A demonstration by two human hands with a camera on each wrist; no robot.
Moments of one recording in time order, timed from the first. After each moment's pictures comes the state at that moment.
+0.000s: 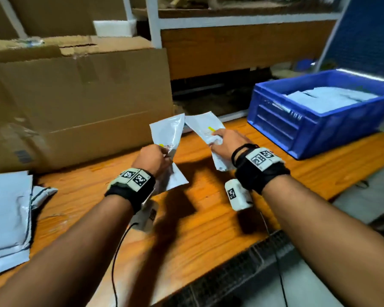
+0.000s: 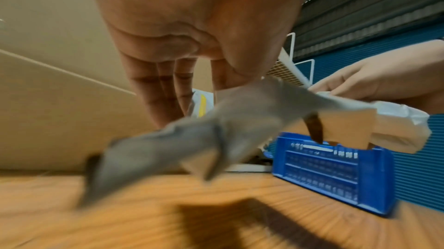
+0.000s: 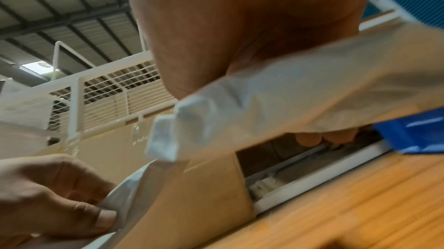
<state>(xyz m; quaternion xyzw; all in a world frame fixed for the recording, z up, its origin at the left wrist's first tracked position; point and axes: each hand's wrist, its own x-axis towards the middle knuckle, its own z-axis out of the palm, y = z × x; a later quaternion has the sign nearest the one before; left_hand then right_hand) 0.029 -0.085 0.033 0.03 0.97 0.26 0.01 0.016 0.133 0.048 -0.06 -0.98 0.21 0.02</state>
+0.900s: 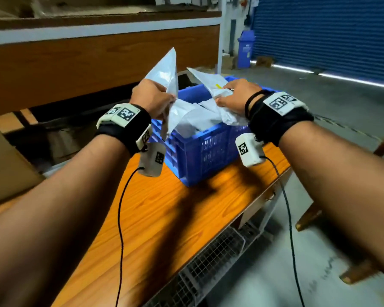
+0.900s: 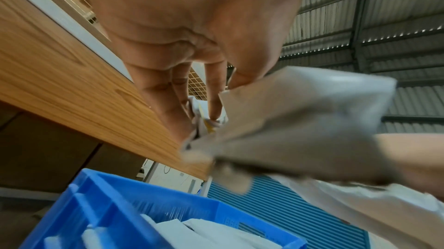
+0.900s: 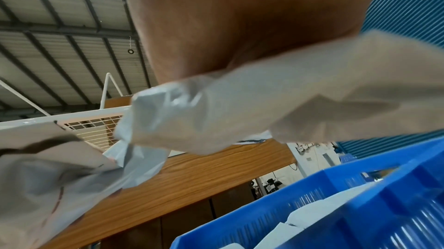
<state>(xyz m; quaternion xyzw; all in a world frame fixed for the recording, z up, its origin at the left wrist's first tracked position) -0.104 0.358 0.150 0.11 0.89 0.43 -0.06 -0.063 0.569 0.146 -0.14 -0.96 0.19 0.11</state>
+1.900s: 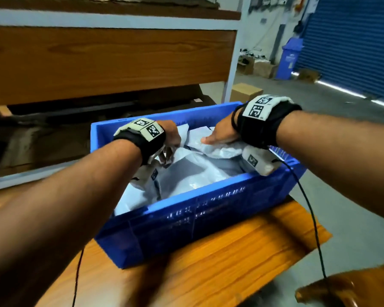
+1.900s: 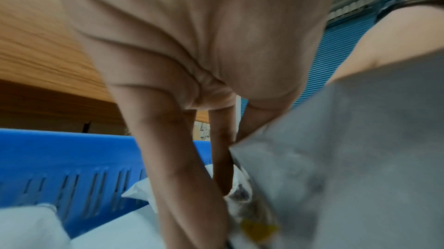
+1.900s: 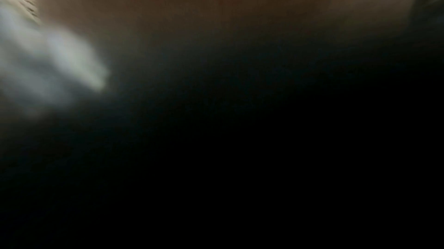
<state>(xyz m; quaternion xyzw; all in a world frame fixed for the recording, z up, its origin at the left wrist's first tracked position) -0.284 0.543 0.108 0.06 0.98 0.12 0.18 -0.286 0.699 0.127 0.06 -0.96 -0.13 -0.23</state>
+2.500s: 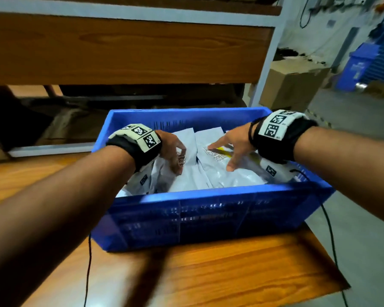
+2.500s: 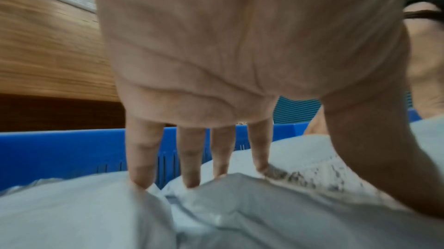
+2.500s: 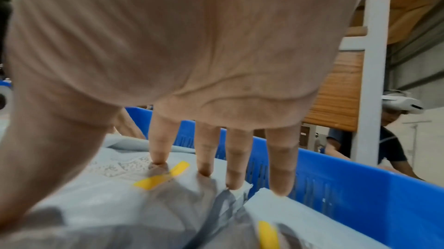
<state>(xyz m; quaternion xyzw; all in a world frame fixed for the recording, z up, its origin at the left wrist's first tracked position) -0.289 0.546 0.074 0.06 0.97 0.00 0.25 -0.322 0.743 0.102 0.26 -0.92 -0.14 -0.26</state>
